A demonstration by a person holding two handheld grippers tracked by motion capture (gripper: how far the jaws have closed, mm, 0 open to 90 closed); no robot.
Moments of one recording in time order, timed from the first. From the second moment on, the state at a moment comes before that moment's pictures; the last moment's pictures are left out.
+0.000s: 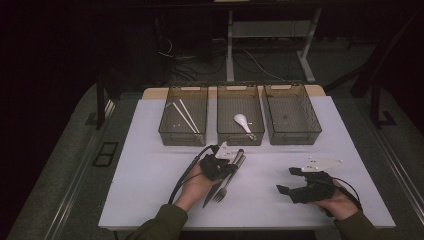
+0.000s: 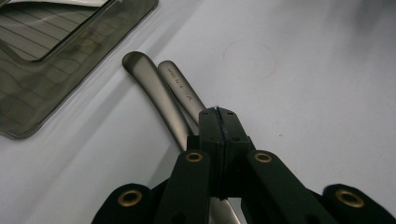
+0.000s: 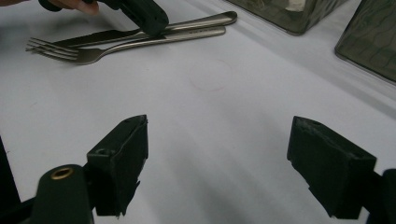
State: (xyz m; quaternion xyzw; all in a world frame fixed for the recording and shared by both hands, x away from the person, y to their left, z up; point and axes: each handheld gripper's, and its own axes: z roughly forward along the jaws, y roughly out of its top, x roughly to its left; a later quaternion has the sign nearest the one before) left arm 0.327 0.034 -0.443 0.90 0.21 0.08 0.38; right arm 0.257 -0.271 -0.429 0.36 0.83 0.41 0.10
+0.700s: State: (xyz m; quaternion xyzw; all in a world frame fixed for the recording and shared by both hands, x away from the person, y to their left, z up) left arm 0.307 0.054 -0.441 0.91 0.22 0.05 0.36; right arm 0.256 -0.272 -0.428 0.36 0.83 0.41 0.10
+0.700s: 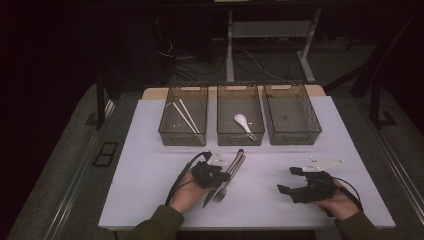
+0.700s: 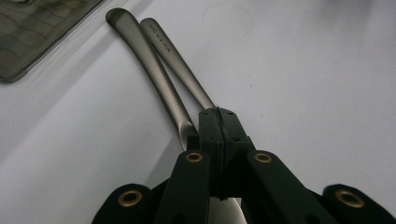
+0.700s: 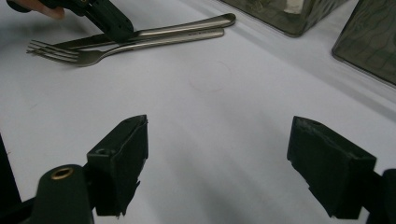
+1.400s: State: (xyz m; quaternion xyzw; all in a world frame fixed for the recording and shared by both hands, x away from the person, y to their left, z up) left arm 0.298 0.037 -0.443 0.91 0.18 0.00 0.38; right arm 0.257 -0.273 -0.427 0.36 0.83 0.42 0.10
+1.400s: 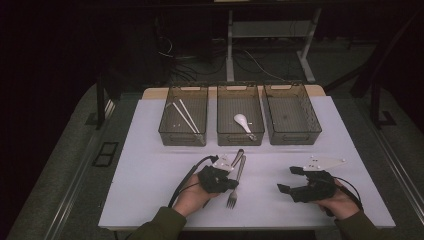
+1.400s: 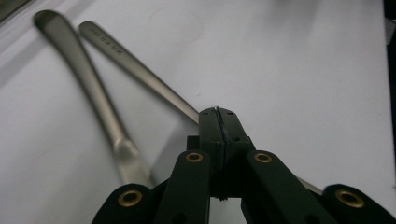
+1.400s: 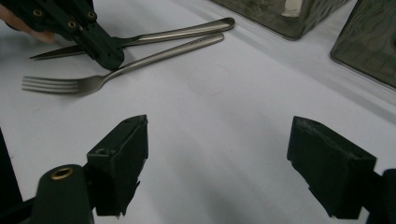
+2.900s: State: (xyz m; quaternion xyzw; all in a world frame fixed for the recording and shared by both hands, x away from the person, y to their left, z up) left arm 0.303 -0.011 -0.450 0.91 0.14 -0.02 0.38; right arm 0.262 -0.281 -0.421 0.37 0.81 0.44 0.11
